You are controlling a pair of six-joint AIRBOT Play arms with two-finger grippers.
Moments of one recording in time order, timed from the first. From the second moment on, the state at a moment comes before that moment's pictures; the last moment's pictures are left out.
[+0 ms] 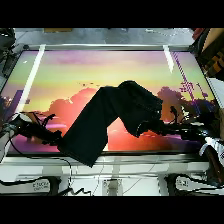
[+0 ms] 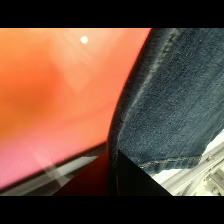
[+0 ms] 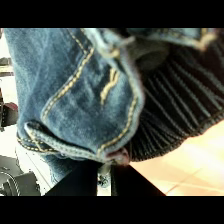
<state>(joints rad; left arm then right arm) 0.35 -1.48 0.76 1.08 -1.33 -0.99 -0.36 -1.40 0.54 -0.38 1.21 0.68</state>
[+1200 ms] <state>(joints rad) 0.45 -1.52 1.27 1.20 -1.25 -1.15 -0.25 -1.29 0.93 -0.61 1.10 0.88</state>
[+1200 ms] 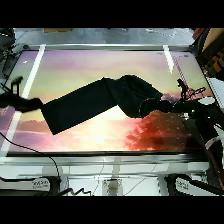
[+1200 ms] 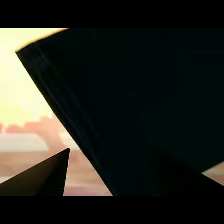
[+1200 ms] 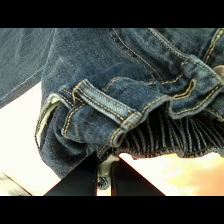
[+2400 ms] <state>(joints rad) 0.48 -1.46 1.37 0.73 -1.04 -1.10 -0.26 -1.29 1.22 -0.93 0.87 1.17</state>
